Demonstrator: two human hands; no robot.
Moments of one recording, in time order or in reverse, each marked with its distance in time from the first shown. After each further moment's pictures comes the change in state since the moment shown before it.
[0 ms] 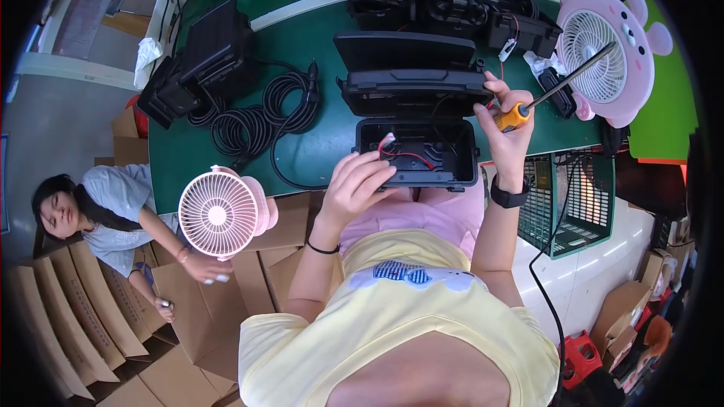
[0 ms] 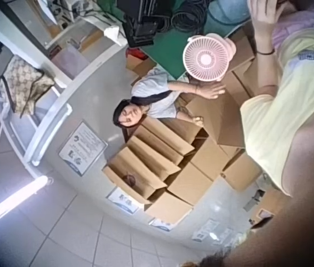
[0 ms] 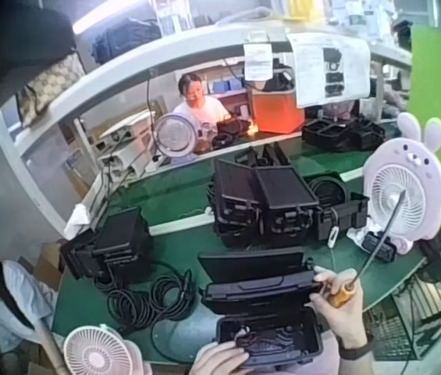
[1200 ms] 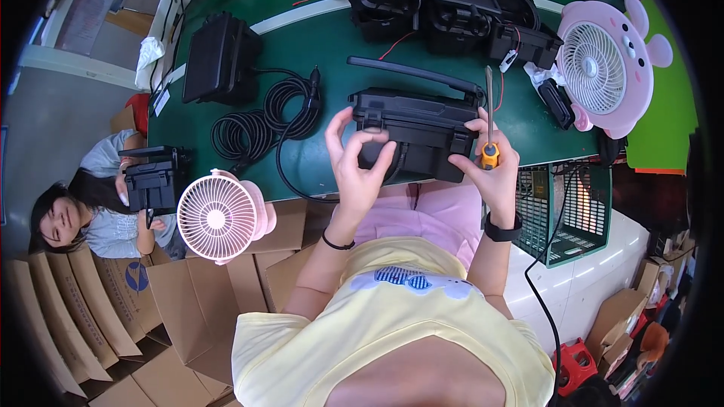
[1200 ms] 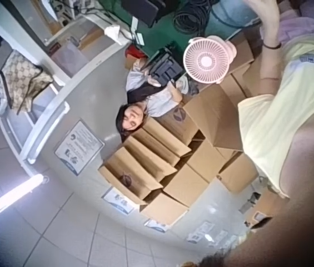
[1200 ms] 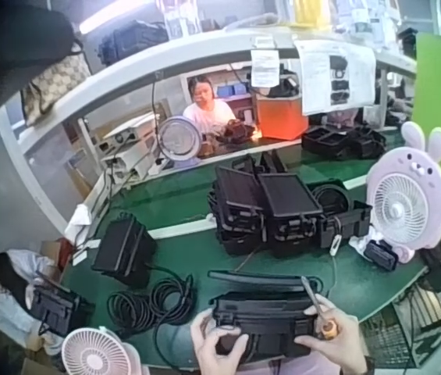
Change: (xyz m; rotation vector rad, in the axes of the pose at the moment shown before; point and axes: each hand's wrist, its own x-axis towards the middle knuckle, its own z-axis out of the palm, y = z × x) left_hand 0.040 -0.004 0.021 -0.066 0.148 -0.430; right_hand -0.031 -0.018 0.000 -0.406 -0.161 0.068
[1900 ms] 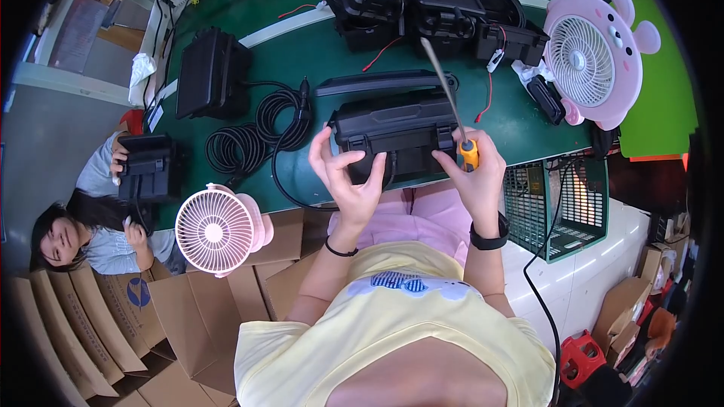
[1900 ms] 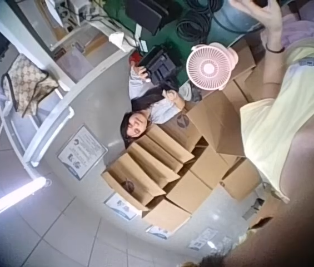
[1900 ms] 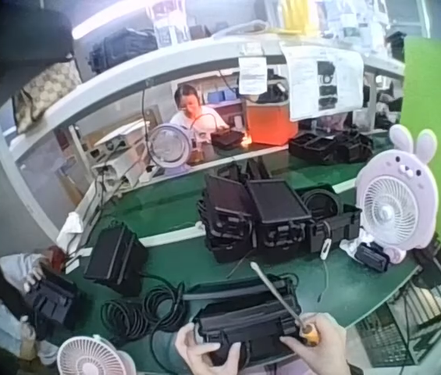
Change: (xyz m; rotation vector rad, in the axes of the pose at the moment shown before) left_hand -0.003 0.011 0.015 -0.283 0.325 0.035; right_hand -0.005 -0.020 0.020 -0.305 0.151 0.016
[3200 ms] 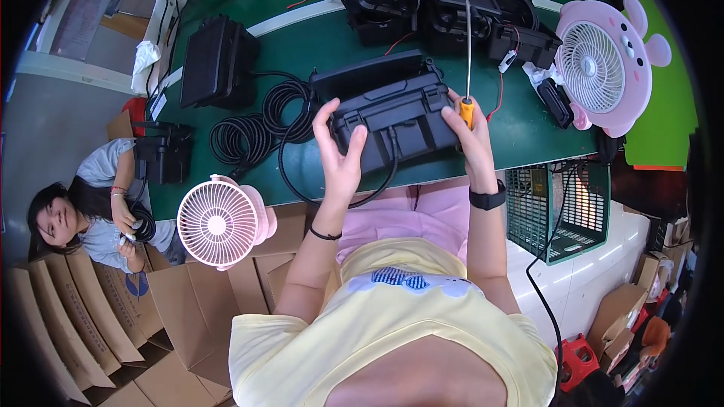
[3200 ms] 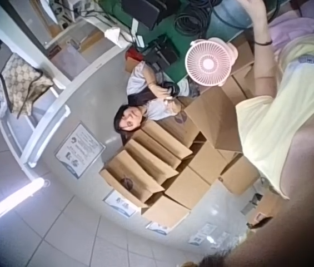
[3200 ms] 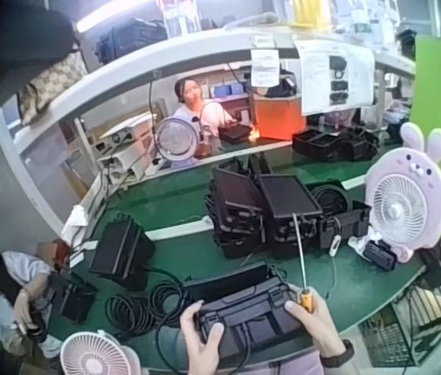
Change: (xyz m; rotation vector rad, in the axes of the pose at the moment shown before) left_hand 0.028 -0.019 -0.016 -0.302 -0.106 -0.458; right_hand 0.037 0.037 0.045 0.755 -0.135 0.515
